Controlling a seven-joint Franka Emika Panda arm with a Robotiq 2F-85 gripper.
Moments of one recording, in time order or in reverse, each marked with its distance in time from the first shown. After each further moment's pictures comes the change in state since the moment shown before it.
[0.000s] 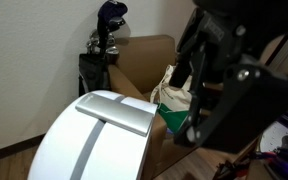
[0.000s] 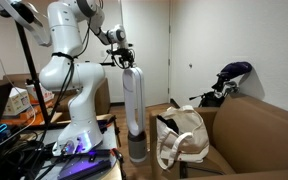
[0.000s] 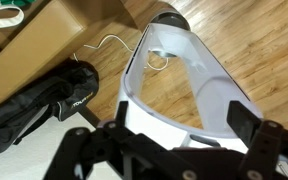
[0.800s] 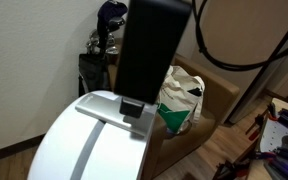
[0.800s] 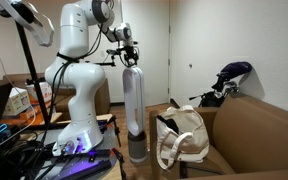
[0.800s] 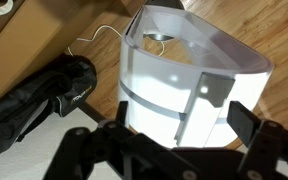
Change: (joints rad) arm -0.751 0.029 0.743 0.201 -0.121 -0.049 0.112
